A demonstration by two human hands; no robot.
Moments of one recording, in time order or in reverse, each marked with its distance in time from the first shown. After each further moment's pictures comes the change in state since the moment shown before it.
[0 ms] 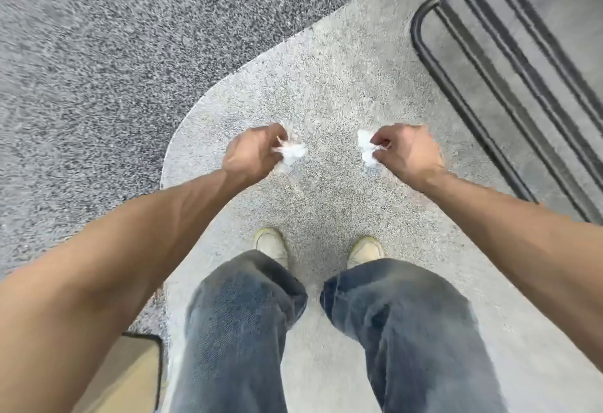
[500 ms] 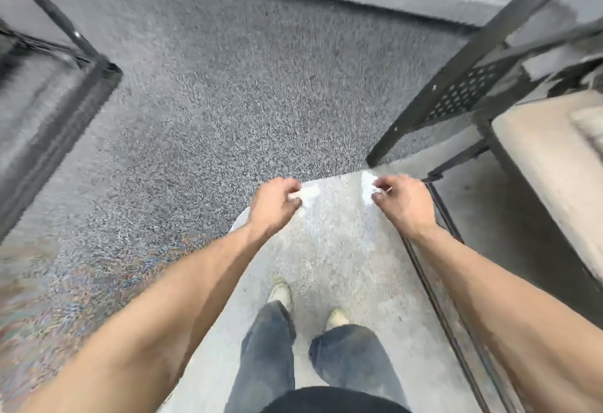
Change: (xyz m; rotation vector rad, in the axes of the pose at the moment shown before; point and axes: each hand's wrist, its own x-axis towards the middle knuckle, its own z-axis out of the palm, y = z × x) left_hand -0.244 0.099 -0.355 -0.365 0.374 -0.121; right_hand -0.150 -0.282 -0.348 -0.122 0.217 -0.199
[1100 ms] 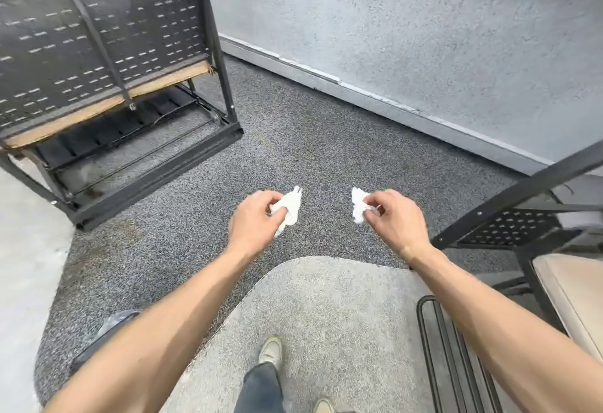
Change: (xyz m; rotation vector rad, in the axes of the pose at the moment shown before) left_hand -0.188 0.057 -0.144 -0.091 0.687 -0.223; right_hand -0.056 -0.132 -0.123 0.065 0.087 -0.578
